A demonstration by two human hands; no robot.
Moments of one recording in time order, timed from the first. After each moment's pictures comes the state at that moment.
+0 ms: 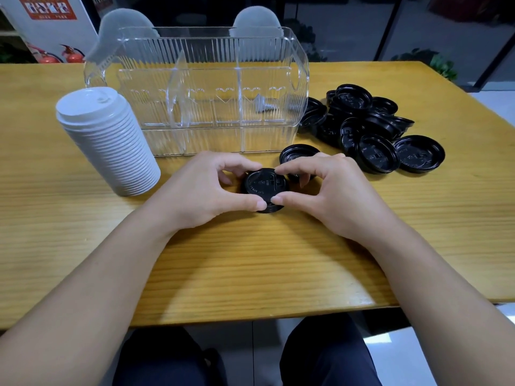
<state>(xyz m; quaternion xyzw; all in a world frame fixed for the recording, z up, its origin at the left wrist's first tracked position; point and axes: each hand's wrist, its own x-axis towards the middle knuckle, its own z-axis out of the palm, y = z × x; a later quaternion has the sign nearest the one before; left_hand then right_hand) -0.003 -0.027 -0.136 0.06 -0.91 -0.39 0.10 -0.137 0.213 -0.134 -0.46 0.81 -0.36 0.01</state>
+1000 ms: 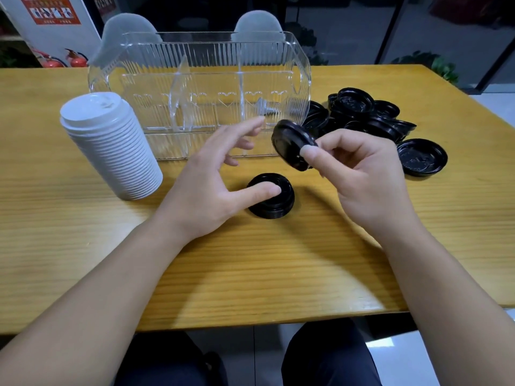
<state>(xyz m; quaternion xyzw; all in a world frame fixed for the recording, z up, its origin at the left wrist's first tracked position) 0.001 -0.006 -0.128 0.02 -0.88 -0.40 0.25 -0.142 0.218 -0.118 -0.39 0.70 -0.59 0.00</state>
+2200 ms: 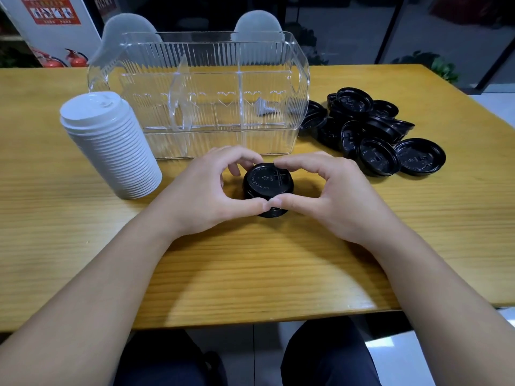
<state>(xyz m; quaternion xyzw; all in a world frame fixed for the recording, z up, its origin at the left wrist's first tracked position) 0.001 -0.021 -0.132 0.04 -0.93 -0.34 0.14 -0.137 0.214 -0.132 -0.46 0.78 -0.42 0.05</state>
